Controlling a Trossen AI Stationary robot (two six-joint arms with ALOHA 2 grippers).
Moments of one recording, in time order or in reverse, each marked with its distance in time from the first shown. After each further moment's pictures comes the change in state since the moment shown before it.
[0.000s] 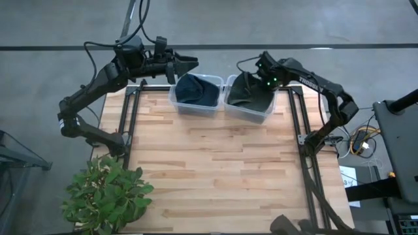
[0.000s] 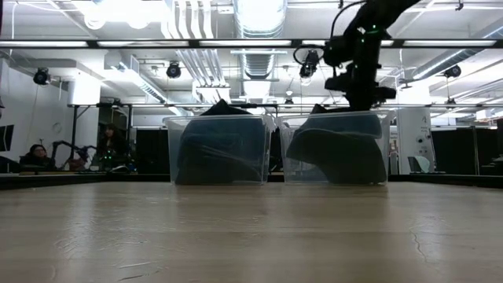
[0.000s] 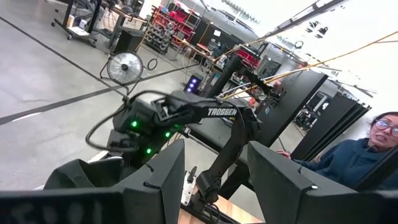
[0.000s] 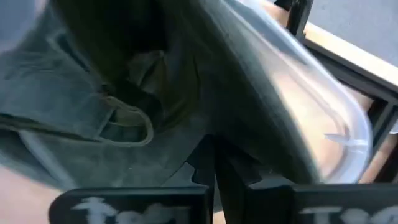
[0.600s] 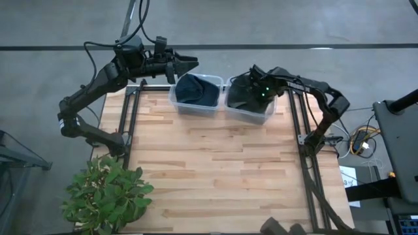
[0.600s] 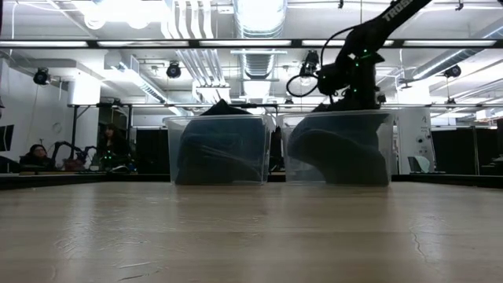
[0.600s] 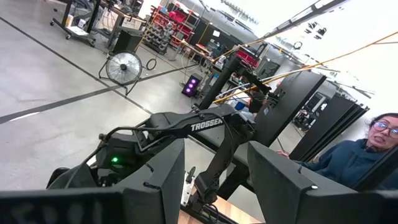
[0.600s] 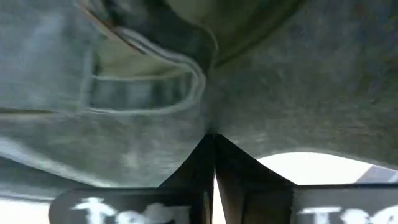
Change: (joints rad) left arm 0.000 0.000 0.000 0.003 0.003 -0.005; right arm 0.041 0.107 -0.114 0.022 -0.046 -0.033
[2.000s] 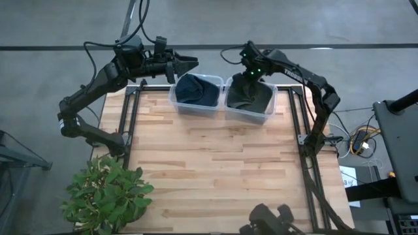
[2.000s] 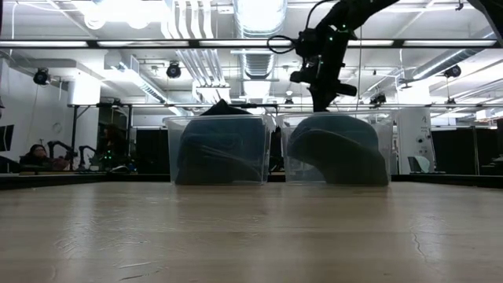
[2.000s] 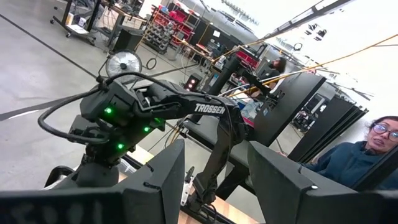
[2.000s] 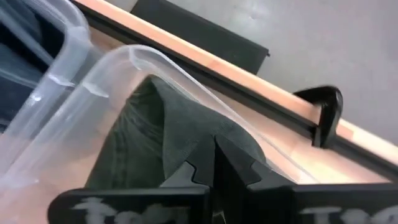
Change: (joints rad) left arm 0.000 -0.001 0.000 -0.001 0.000 -0.013; right arm 0.027 0.123 0.457 0.026 0.079 0.072
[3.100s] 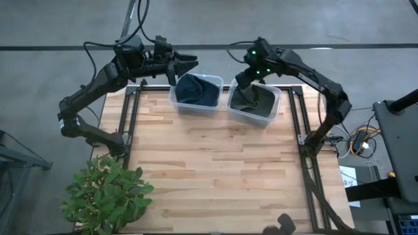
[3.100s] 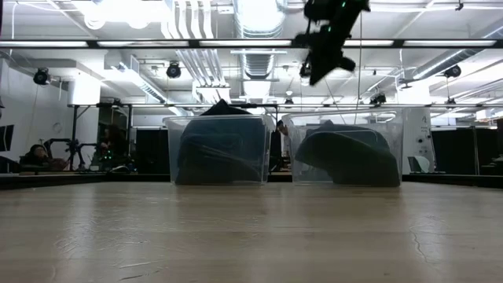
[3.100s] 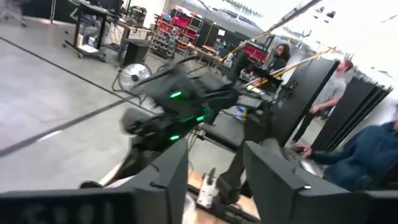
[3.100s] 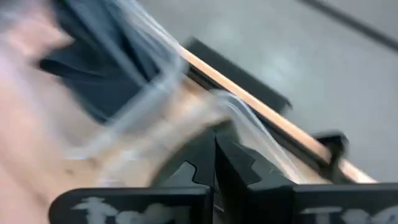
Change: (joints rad) left arm 0.001 0.000 0.000 -0.004 -0.027 0.138; right arm 0.077 -0.165 0.010 0.022 -0.041 -0.098
